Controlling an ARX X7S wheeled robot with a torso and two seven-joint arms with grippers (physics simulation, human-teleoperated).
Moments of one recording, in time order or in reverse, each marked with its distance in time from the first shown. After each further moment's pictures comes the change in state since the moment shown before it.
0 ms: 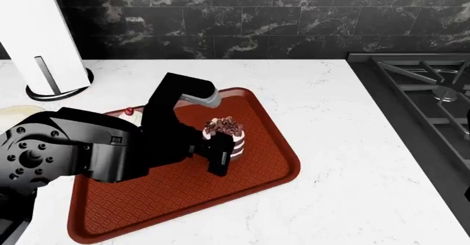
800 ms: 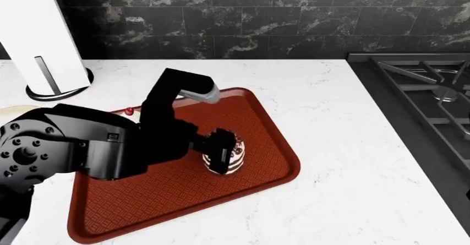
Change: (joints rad) left arm -0.018 -0.004 -0.002 0.006 -0.023 0.001 -0.010; right arm 0.003 -0.008 0.007 0.003 0.003 0.010 0.000
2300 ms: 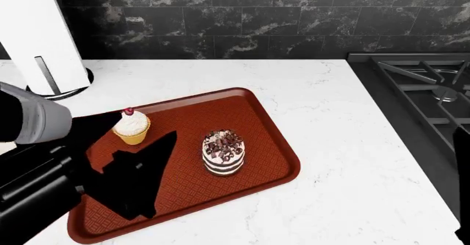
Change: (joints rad) left arm 0.394 -0.623 -0.537 0.806 -0.262 0.430 -0.114; right arm 0.005 -0.123 0.144 -0.100 0.168 0.017 0.008
